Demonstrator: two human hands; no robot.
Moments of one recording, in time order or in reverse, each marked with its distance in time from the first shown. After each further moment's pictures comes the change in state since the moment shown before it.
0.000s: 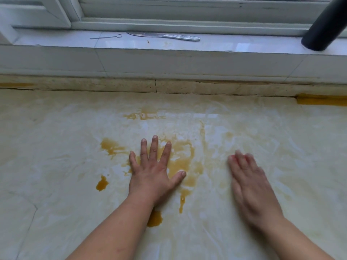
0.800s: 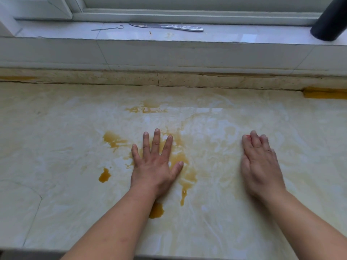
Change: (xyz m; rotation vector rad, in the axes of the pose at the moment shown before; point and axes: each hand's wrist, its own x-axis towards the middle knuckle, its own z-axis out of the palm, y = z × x) left_hand -0.002 -0.002 0.000 -0.029 0.008 0.017; right_hand 0.039 0.013 -0.011 0.038 0.106 0.207
